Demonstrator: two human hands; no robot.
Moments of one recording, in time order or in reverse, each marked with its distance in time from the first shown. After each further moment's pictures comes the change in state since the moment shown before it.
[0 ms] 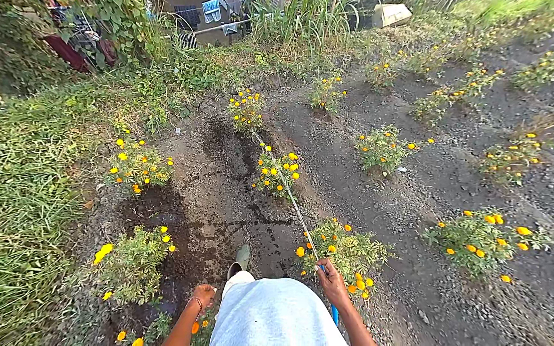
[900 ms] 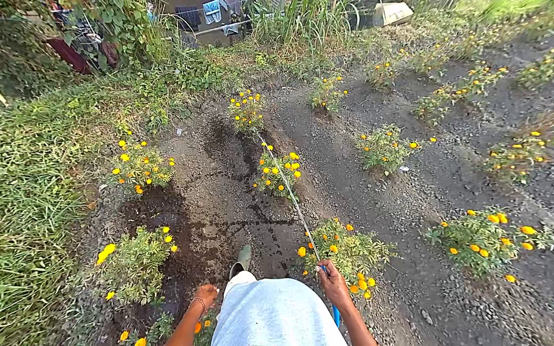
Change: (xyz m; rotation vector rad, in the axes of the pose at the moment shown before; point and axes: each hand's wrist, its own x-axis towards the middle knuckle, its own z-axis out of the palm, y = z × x) left_hand -0.002 -0.001 0.003 -0.033 -0.002 -0.001; right_hand -0.003 0.001 0.002 -0.013 0.009 0.014
